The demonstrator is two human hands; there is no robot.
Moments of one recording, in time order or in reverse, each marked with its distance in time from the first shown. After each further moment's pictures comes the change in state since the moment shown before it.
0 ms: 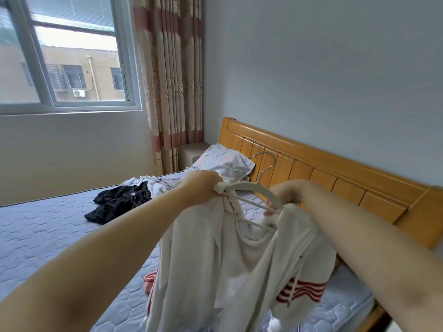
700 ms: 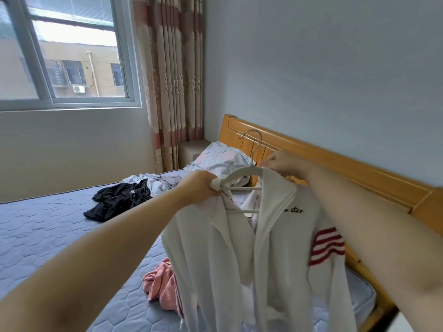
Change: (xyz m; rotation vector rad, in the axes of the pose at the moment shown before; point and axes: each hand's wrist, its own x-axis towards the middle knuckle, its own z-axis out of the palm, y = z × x) left_hand 0.001 -0.006 0.004 -0.310 0.008 -0.180; right_hand 0.002 -0.010 -0.046 0.269 0.546 -0.220
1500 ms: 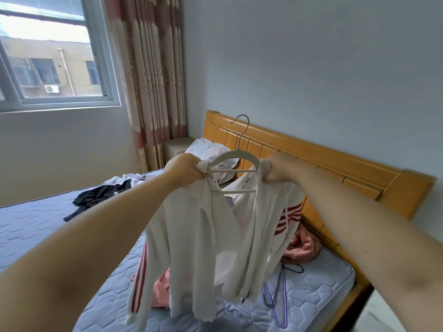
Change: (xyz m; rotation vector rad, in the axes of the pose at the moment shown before) left_hand 0.021 0.022 -0.004 0.093 0.090 -0.071; right_hand -0.023 0.049 0.001 -0.552 0.076 0.035
